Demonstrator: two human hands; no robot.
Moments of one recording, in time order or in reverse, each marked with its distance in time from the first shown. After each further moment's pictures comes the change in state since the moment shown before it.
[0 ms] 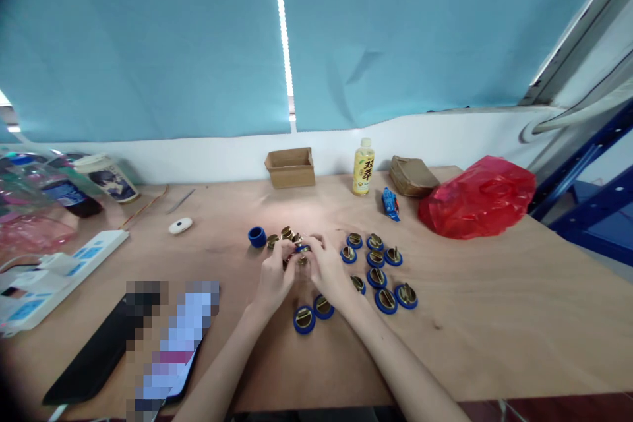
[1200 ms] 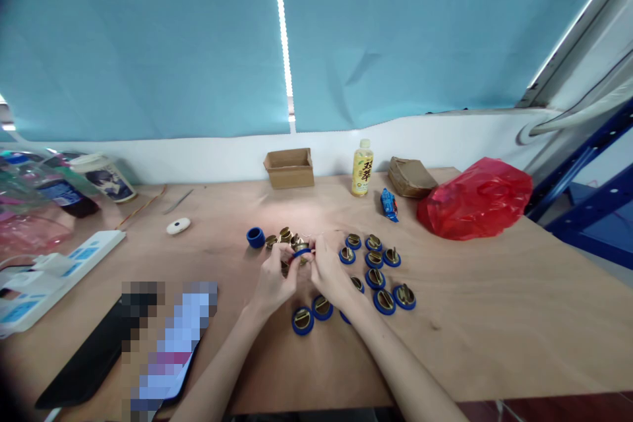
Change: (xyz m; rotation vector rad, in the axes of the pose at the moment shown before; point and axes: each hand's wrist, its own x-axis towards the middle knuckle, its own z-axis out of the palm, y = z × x) left_hand -0.002 0.008 -0.003 0.110 -0.005 0.126; right_hand -0.001 0.007 0.000 0.077 -0.079 0.114
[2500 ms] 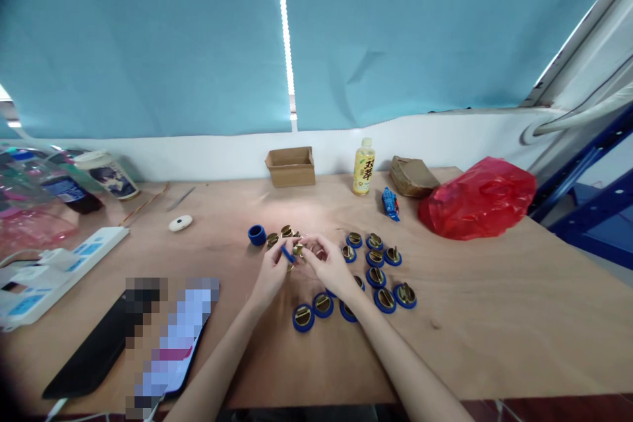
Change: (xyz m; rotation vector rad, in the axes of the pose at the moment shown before) left_hand 0.016 0.011 -0.002 -0.608 -0.042 -0.389; right_hand 0.007 -0.009 -0.001 0.477 0.028 0.259
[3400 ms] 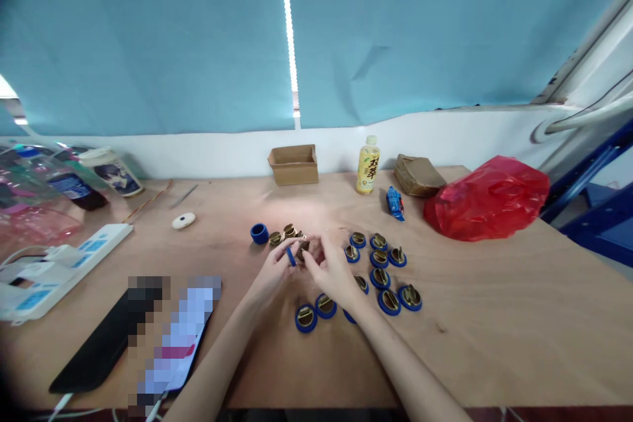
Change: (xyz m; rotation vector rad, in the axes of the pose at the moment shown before) left_hand -0.001 -0.002 -0.005 -0.258 -0.054 -0.268; right_hand -0.009 -0.009 0.003 -0.259 0.026 -0.136
